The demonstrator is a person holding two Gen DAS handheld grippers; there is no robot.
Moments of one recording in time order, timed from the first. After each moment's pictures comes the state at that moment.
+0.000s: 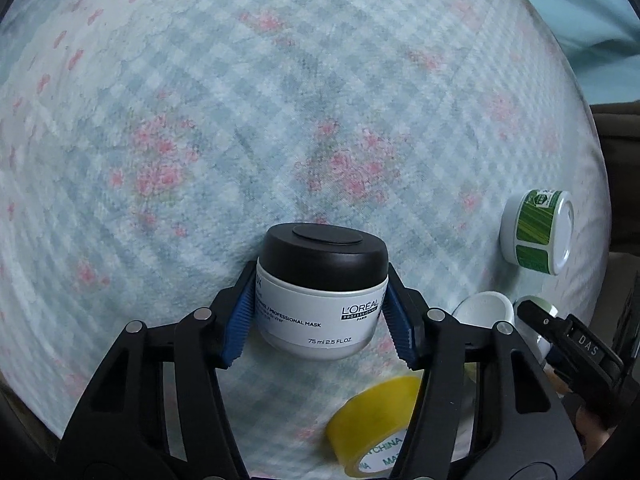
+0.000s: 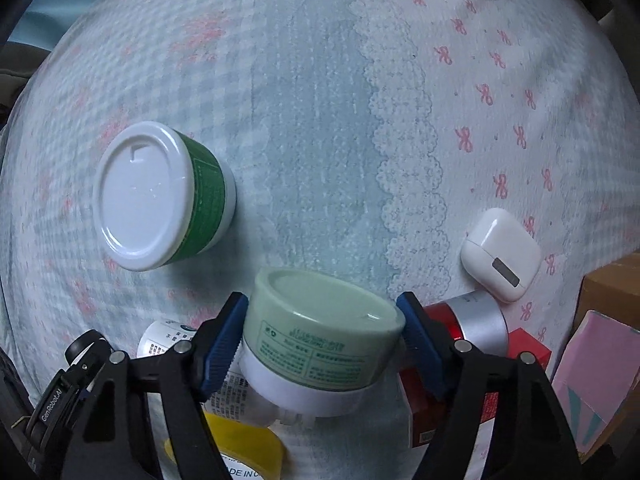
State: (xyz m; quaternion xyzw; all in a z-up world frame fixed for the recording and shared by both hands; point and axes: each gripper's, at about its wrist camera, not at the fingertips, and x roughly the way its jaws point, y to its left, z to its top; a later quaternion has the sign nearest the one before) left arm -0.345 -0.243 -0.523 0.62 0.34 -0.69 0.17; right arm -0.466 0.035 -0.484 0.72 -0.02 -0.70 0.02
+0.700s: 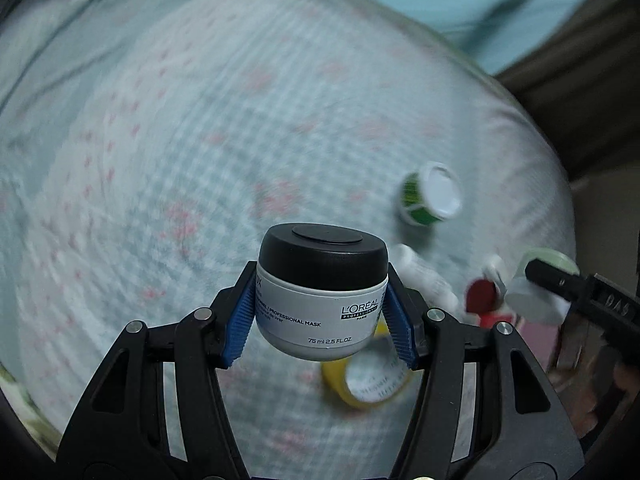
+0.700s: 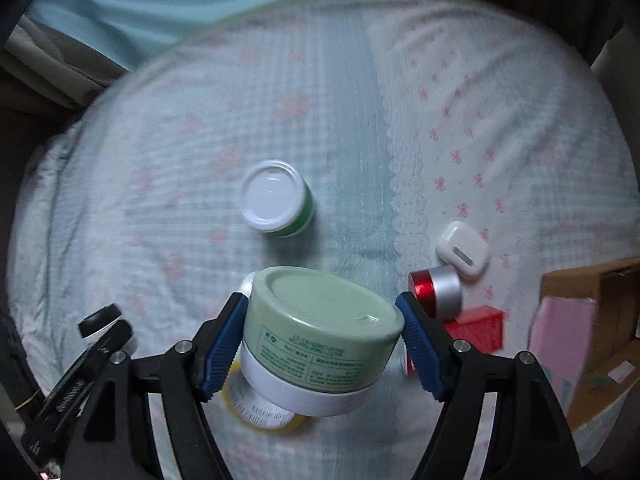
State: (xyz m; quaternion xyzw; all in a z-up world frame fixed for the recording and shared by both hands) left arm -0.302 -0.198 -0.384 0.55 0.23 -0.80 0.07; right arm -0.382 0.034 -0.354 0.63 -0.05 -0.77 0.10
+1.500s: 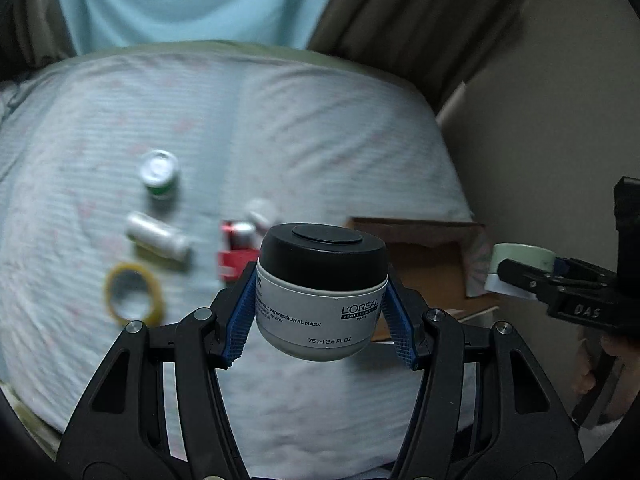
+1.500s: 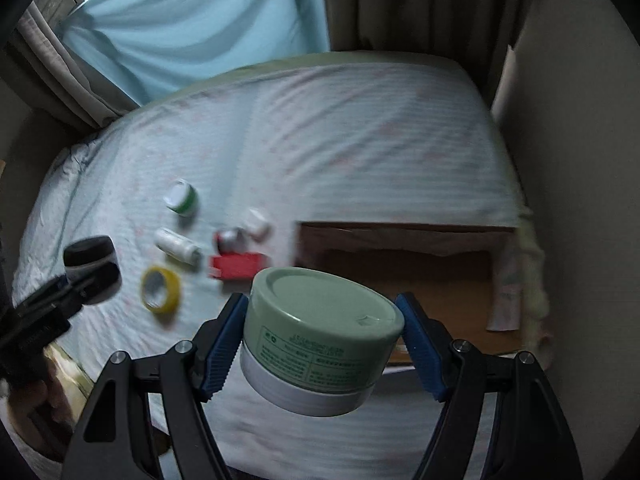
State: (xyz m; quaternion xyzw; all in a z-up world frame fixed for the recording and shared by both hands) left arm -0.275 0.133 -0.240 0.52 0.14 -0.84 -0.07; right arm -0.298 0.363 -0.244 0.58 -0.01 -0.81 0.11
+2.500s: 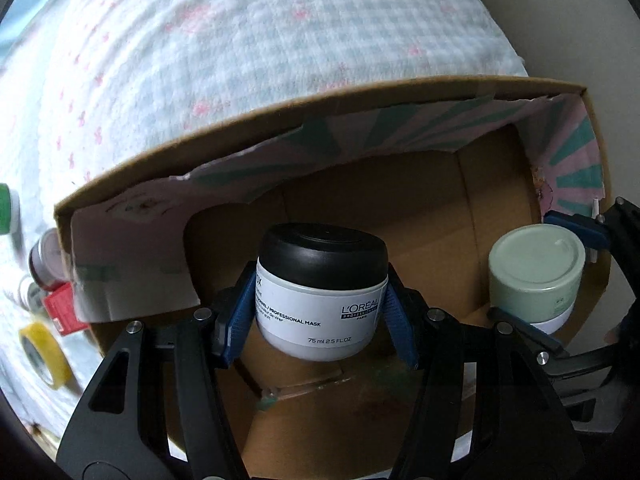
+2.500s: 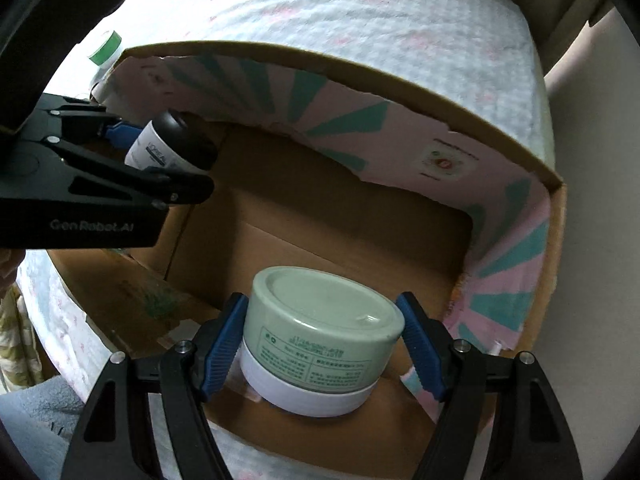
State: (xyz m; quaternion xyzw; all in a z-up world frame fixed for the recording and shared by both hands) left arm -0.394 0.349 -0.461 0.70 -0.03 -0.71 -0.12; right arm -0.338 0.455 -0.439 0.66 0.14 -0.72 0.19
